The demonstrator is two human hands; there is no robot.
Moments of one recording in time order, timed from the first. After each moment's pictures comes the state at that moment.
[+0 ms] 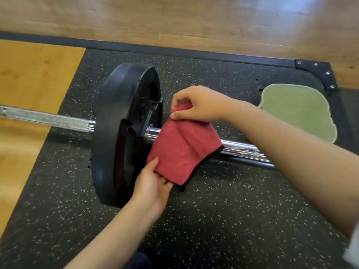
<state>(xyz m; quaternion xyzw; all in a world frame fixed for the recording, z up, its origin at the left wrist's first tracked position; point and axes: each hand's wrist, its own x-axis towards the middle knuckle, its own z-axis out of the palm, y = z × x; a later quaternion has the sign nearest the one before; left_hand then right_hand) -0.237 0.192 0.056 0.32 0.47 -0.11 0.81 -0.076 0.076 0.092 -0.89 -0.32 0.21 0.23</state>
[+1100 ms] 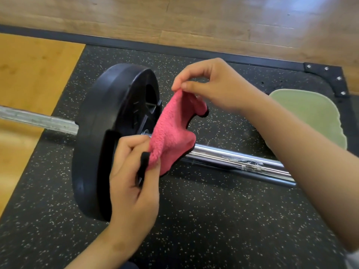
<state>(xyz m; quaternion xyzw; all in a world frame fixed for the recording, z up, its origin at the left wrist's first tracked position) -0.240 0.198 0.090 0.82 0.01 0.22 0.52 -0.054 0.054 0.110 -0.80 -0.29 0.17 0.50</state>
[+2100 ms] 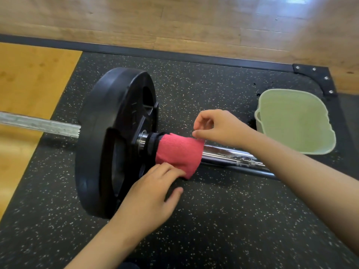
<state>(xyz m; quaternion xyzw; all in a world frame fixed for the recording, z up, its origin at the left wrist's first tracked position) -0.252 0.211 0.052 0.94 -0.13 -0.08 0.30 -0.100 0.021 0.060 -0.90 -0.17 0.23 0.33</state>
